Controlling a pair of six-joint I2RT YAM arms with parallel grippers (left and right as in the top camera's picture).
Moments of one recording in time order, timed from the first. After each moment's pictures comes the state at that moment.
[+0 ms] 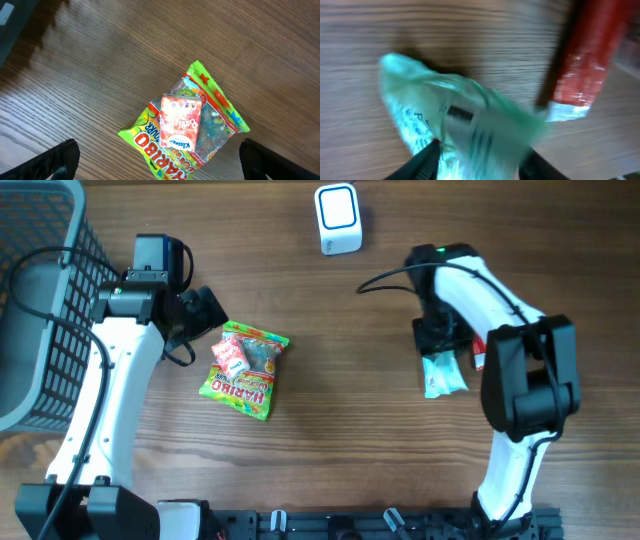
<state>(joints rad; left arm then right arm) -0.04 1.51 1.34 -1.09 -0.11 -0.58 0.21 2.11 1.54 -1.29 0.22 0.20</state>
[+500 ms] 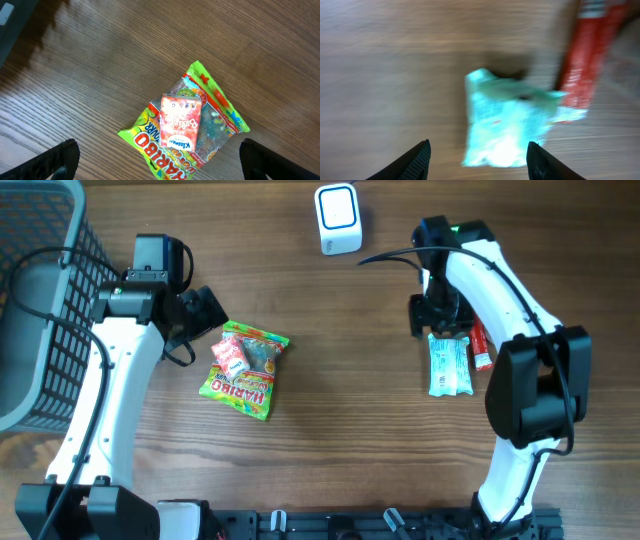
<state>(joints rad) -0.04 1.51 1.34 -1.09 -0.11 -0.58 0.23 2.07 1.69 -1.35 0.07 0.19</state>
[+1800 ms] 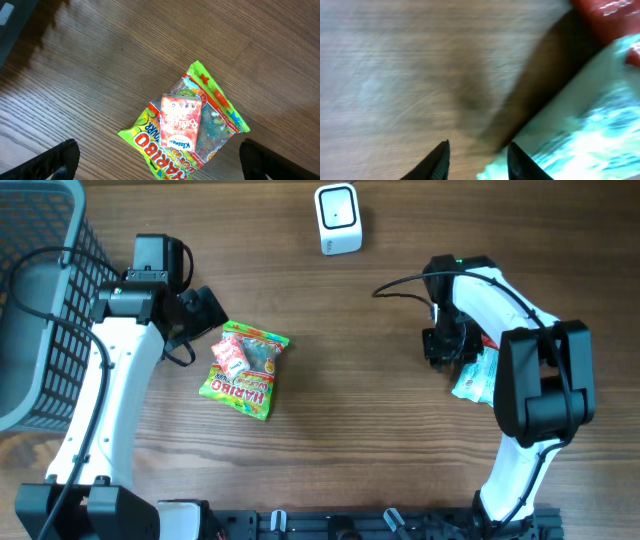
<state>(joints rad) -0.04 1.51 1.34 -1.09 -0.11 -0.58 0.17 2.06 1.41 -1.23 0.12 0.17</state>
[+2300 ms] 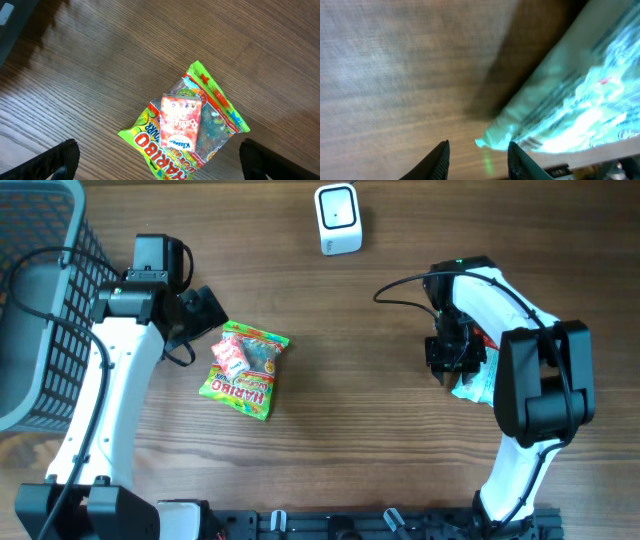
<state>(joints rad) -0.04 1.51 1.34 -1.09 -0.11 -0.58 0.17 2.06 1.41 -1.33 0.12 0.25</state>
